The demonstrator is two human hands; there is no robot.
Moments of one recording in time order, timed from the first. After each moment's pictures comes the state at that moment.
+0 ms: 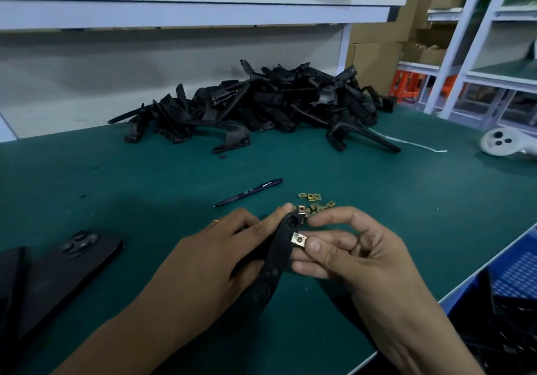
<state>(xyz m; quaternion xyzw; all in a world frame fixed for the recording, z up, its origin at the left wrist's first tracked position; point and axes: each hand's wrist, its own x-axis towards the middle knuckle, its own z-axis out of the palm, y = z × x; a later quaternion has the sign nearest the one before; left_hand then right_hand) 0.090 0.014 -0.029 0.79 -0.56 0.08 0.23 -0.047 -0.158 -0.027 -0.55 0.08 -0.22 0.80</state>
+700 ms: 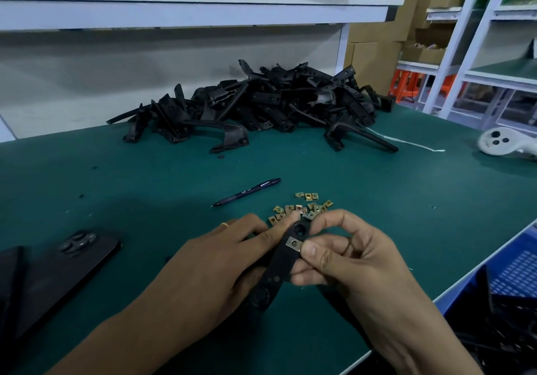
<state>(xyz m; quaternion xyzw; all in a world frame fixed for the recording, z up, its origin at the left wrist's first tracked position) 0.083 0.013 -0.023 0.78 -0.59 0.06 0.19 -0.048 -0.159 -0.028 -0.53 0.09 -0.20 0.82</state>
